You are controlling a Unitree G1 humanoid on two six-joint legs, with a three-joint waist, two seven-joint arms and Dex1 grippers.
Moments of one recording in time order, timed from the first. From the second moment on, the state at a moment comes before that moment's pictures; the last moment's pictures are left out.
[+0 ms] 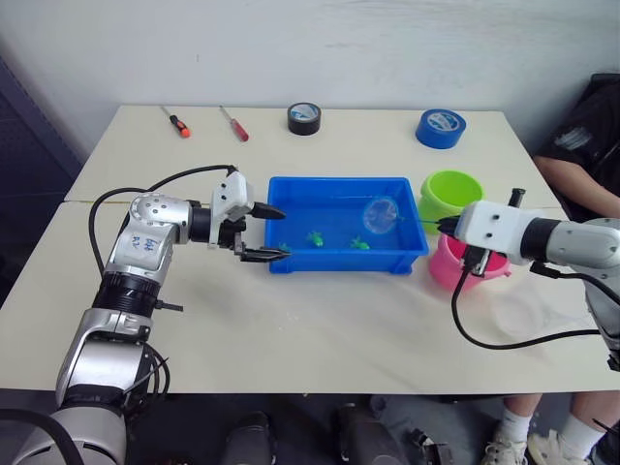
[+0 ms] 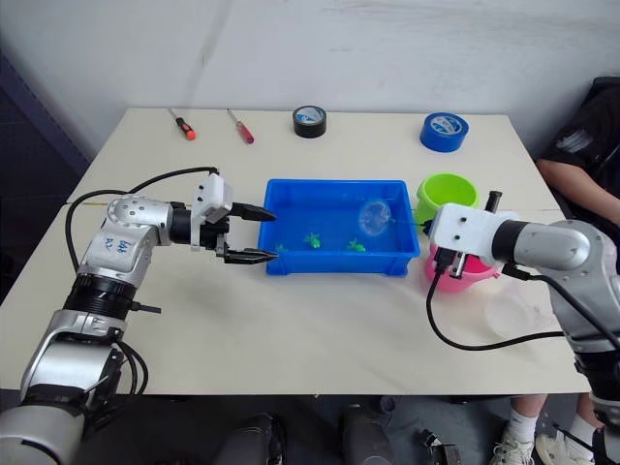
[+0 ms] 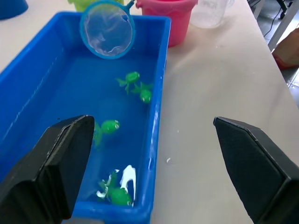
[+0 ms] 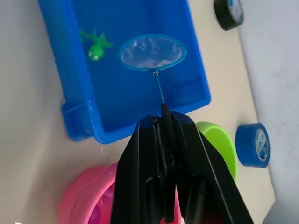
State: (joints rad) left arm -0.81 0.59 -0.12 0.41 -0.20 0.20 -1.24; right arm -0.44 -1.00 0.04 -0.14 -0.06 0.13 0.94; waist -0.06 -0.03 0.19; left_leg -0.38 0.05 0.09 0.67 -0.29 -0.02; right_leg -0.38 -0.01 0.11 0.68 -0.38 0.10
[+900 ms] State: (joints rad) left arm -0.76 0.62 -0.09 0.23 -0.24 0.34 -1.19; right arm -0.42 -0.87 0.09 -0.12 -0.04 0.23 0.95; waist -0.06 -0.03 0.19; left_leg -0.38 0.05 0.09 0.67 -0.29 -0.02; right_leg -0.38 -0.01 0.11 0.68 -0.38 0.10
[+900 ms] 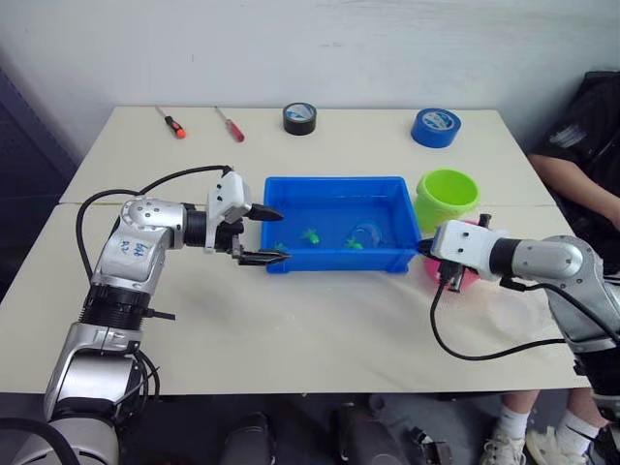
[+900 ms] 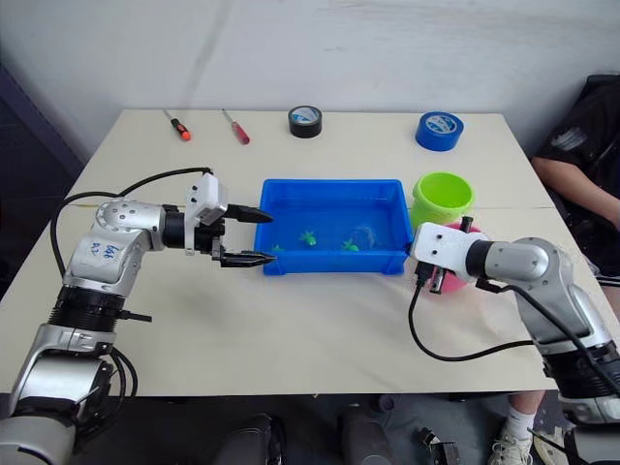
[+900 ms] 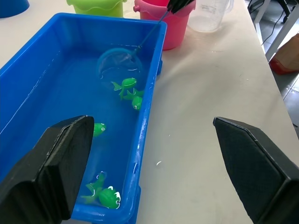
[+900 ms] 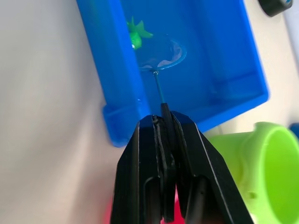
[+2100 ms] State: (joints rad) left arm -0.89 0.46 -0.02 0.33 -0.35 0.43 -1.10; right arm -0.30 -0.96 -0.37 -0.35 0.31 0.74 0.74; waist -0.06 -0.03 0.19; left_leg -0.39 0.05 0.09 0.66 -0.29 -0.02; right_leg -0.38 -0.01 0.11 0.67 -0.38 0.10
